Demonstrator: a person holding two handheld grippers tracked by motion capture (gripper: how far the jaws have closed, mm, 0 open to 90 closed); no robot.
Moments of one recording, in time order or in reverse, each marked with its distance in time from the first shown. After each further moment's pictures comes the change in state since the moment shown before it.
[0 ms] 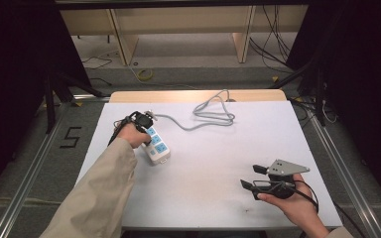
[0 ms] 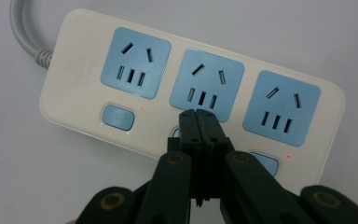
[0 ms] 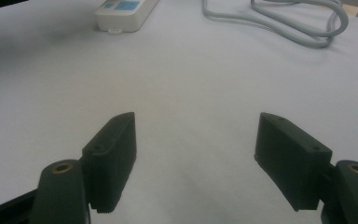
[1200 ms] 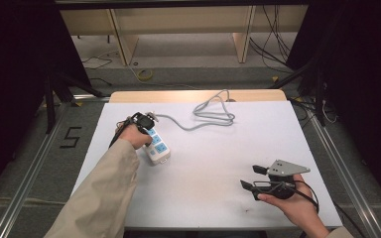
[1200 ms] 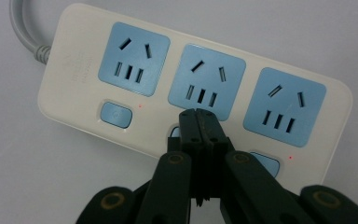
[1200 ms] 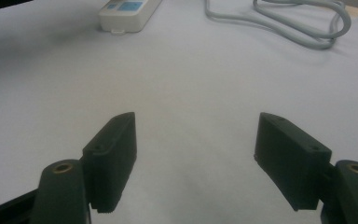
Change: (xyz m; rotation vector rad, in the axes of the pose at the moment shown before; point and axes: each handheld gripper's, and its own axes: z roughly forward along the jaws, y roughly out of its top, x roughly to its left) left arm -0.006 0.001 0.003 0.018 0.033 -0.004; right arm 0.001 0.000 -0.001 -0.007 0.008 -0.005
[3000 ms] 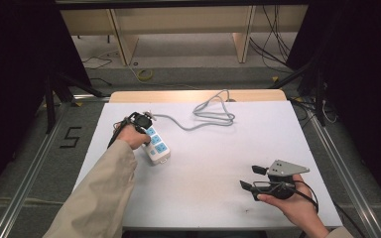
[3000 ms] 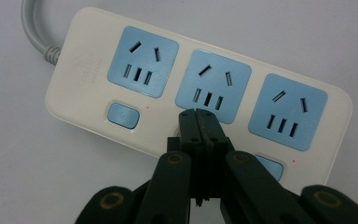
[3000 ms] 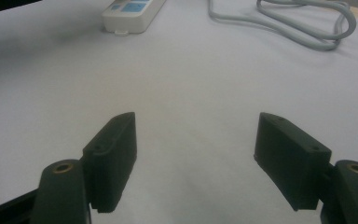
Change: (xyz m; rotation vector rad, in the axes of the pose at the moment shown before) left arm 0.005 -0.005 -0.002 -0.049 -0.009 -0.030; right arm 0.001 0.000 0.000 -0.002 0.009 0.003
